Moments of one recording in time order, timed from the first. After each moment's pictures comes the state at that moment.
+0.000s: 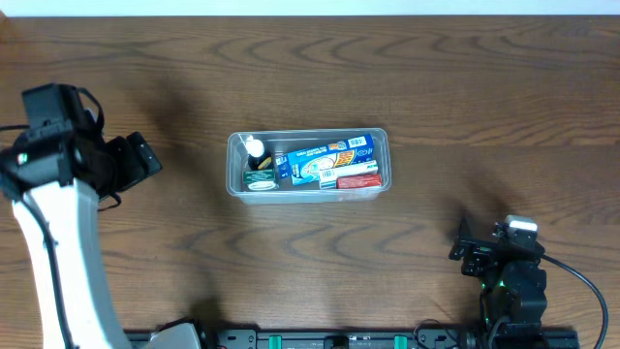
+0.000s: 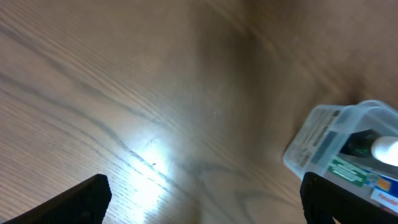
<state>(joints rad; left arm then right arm) 0.33 1.33 1.39 -1.26 -0.01 -0.25 0.05 0.02 0.16 -0.59 0.20 0.13</state>
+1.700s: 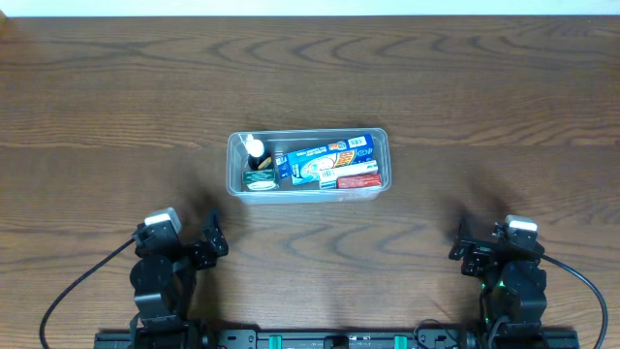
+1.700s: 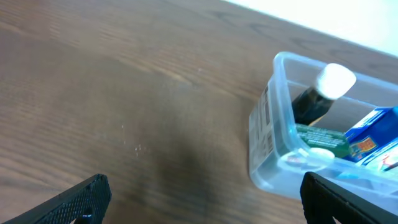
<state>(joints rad) 0.10 0.09 0.13 -0.45 0.06 -0.25 0.05 0.01 0.16 -0.59 0.20 0.13</state>
